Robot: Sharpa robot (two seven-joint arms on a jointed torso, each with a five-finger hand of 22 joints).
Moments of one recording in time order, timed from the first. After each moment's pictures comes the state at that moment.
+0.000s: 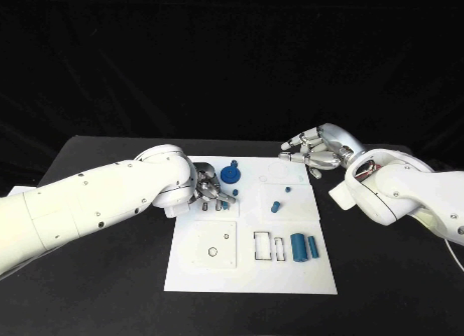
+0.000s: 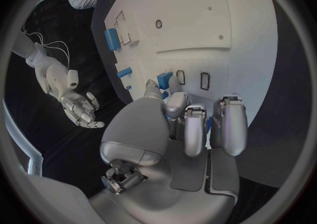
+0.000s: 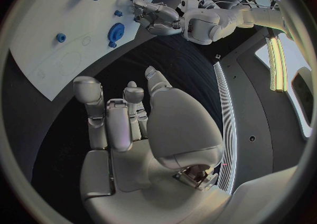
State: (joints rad) left arm 1.28 -0.58 0.00 1.40 -1.02 0.15 -0.65; left_hand 1.26 0.14 -0.27 0.28 0.06 0.88 0.06 0.72 0.54 1.27 -0.01 1.24 1.08 1.47 -0.07 1.57 1.31 0.05 1.46 0.04 1.46 1.31; right arm 1.27 -1.00 -0.03 1.73 -0.85 -0.51 -0.09; right_hand 1.33 -0.01 -0.01 0.12 0.30 0.96 0.15 0.18 0.12 1.15 0.06 1.06 1.01 1.47 -0.01 1.38 1.29 0.13 1.21 0.09 1.14 0.75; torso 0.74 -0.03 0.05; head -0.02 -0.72
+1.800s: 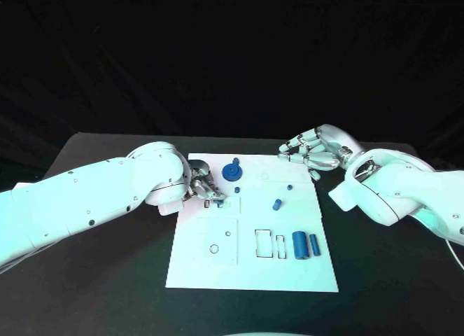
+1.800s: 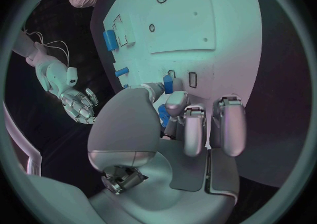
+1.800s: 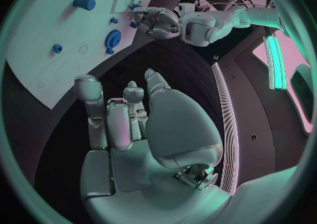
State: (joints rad) left arm 1.28 -0.63 0.00 1.43 -1.02 0.14 -0.65; left_hand 1.30 -0.15 0.53 0.32 0.19 0.83 0.06 0.71 0.69 1.28 -0.02 1.19 1.09 1.47 -0.08 1.57 1.31 0.05 1.47 0.03 1.46 1.31; right arm 1.27 -1.00 -0.03 1.74 -0.84 -0.48 -0.08; right_hand 1.34 0.01 -0.03 0.13 0.34 0.96 0.14 0.19 0.13 1.15 0.06 1.06 1.01 1.46 -0.02 1.37 1.28 0.13 1.21 0.09 1.12 0.74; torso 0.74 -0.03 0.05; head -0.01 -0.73
